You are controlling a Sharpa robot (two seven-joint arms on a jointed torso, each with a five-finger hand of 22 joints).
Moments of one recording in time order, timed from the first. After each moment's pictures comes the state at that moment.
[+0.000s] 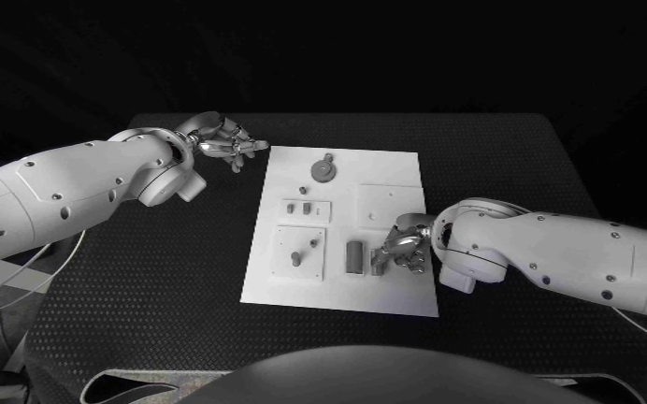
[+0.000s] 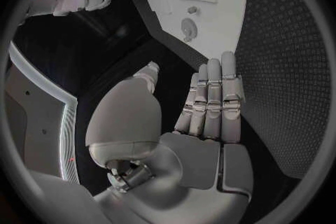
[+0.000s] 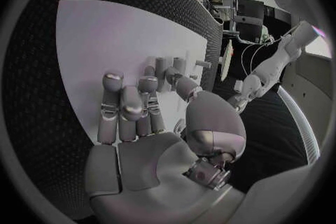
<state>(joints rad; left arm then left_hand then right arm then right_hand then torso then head) 1.25 -0.84 -0.14 1.24 -0.73 -0.19 0.05 1.12 -0.21 0.20 0.29 0.05 0.83 0.18 0.34 0.45 1.15 0.12 0.07 0.36 1.04 0.03 0.57 0.71 0.06 1.18 -0.06 0.23 0.99 1.14 -0.78 -0.23 1.59 -0.89 -0.04 -0.53 0.81 -0.10 0.67 -0.24 0.05 1.05 0.08 0.28 0.62 1.24 -0.03 0.92 1.05 1.29 -0.14 1.38 0.95 0.25 1.21 -0.03 0.88 1.31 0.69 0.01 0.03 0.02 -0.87</state>
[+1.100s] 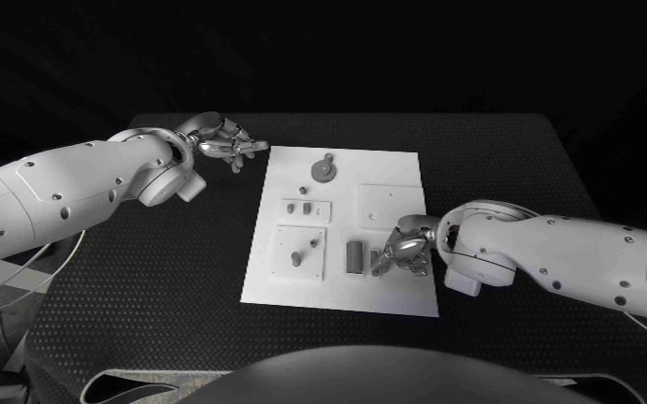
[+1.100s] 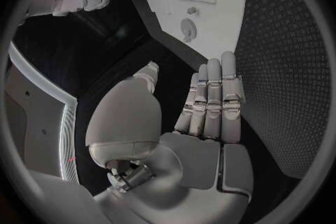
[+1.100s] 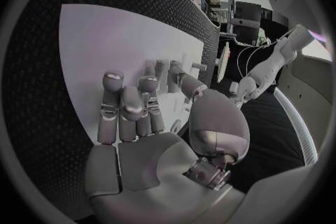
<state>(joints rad) 1.25 -0.85 -0.14 1.24 -0.73 -0.18 0.05 1.12 -0.21 0.20 0.29 0.05 0.83 0.18 0.34 0.44 1.15 0.12 0.07 0.36 1.04 0.03 0.57 0.71 0.06 1.18 -0.06 0.23 0.99 1.14 -0.82 -0.23 1.63 -0.91 -0.02 -0.49 0.80 -0.20 0.68 -0.16 0.05 1.05 0.07 0.28 0.62 1.24 -0.03 0.92 1.05 1.29 -0.13 1.38 0.95 0.25 1.21 -0.03 0.87 1.31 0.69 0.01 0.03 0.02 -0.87</state>
